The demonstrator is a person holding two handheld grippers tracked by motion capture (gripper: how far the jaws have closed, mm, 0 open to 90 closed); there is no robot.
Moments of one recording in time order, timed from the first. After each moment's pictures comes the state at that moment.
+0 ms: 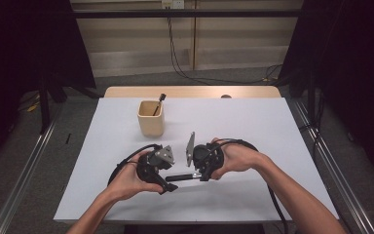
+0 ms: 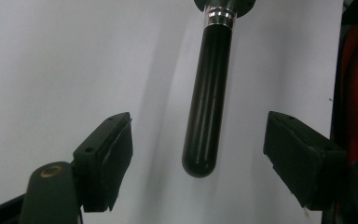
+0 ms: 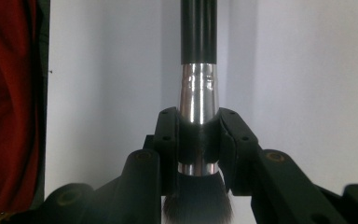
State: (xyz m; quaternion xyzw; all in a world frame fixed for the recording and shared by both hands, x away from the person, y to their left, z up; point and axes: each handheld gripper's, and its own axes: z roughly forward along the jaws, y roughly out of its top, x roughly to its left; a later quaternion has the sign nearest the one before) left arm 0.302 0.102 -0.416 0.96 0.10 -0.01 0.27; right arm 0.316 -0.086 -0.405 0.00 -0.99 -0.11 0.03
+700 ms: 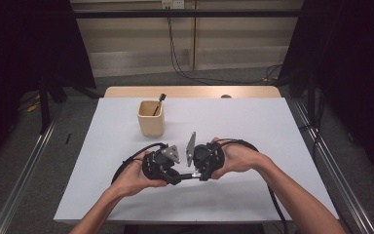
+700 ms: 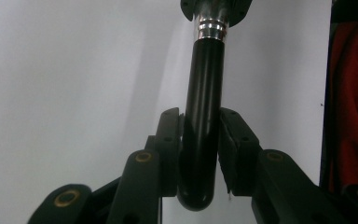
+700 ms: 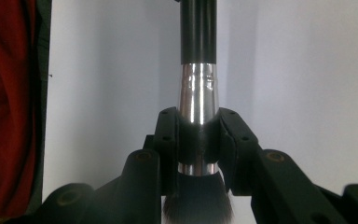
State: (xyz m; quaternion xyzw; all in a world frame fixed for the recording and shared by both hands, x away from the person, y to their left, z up) left arm 0.306 0.090 -0.418 0.96 0.09 -0.03 0.27; right arm 0.314 -0.087 -0.402 0.00 -0.99 -0.12 0.02
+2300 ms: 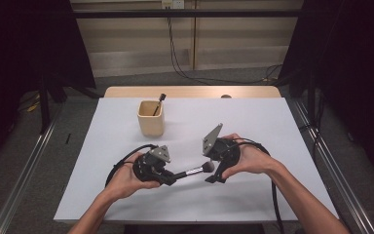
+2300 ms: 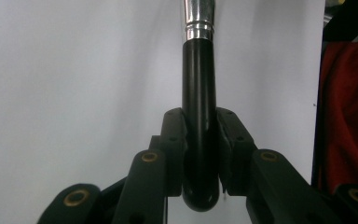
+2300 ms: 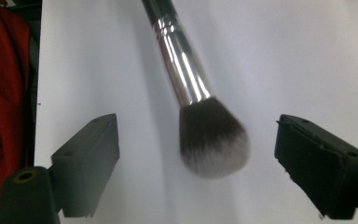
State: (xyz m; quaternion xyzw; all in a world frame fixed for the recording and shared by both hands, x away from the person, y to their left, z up) left arm 0.304 0.116 -0.424 0.94 0.13 -0.05 0.31; right arm 0.317 -0.134 -0.405 -0.08 -0.97 -0.24 0.00
